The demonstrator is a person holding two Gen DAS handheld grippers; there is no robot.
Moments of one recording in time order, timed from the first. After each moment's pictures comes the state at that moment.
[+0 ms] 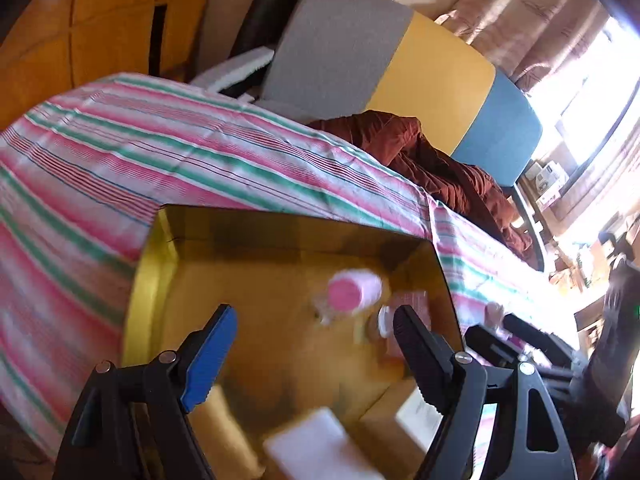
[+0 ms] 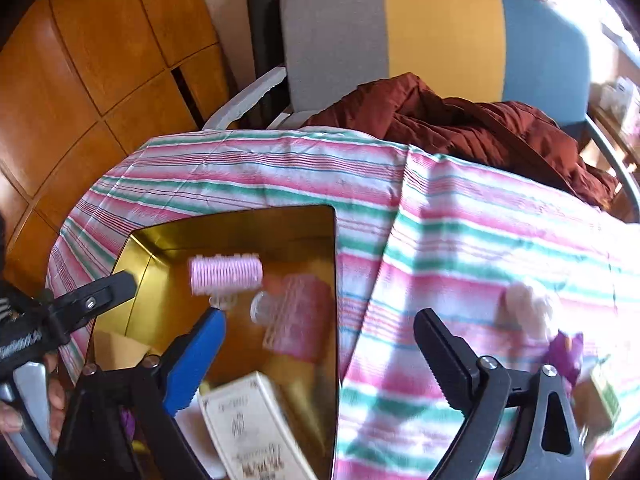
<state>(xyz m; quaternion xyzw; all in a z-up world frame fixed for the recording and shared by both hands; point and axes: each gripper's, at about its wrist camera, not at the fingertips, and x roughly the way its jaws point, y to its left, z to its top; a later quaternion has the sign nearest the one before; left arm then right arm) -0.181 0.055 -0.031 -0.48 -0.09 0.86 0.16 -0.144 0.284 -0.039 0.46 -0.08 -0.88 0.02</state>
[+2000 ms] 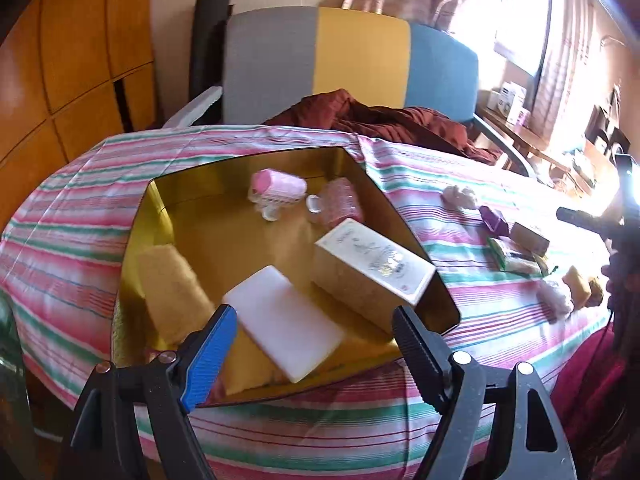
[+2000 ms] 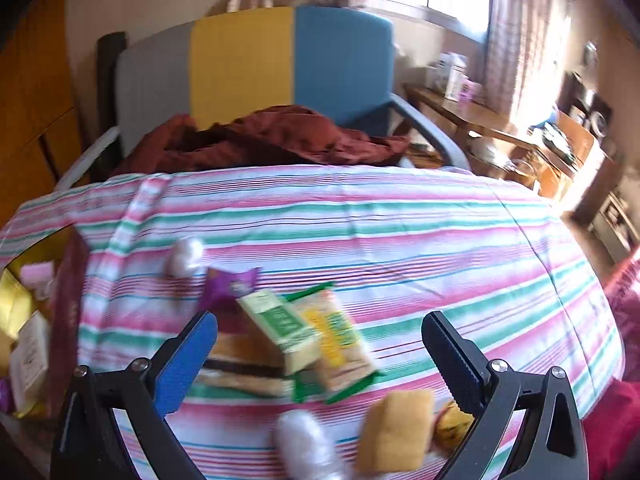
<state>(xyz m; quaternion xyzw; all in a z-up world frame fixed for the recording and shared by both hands) -0.022 0.106 -0.028 -0.42 0.06 0.89 0.20 0.025 0.505 -0.026 0.40 -0.09 -0.88 -0.25</state>
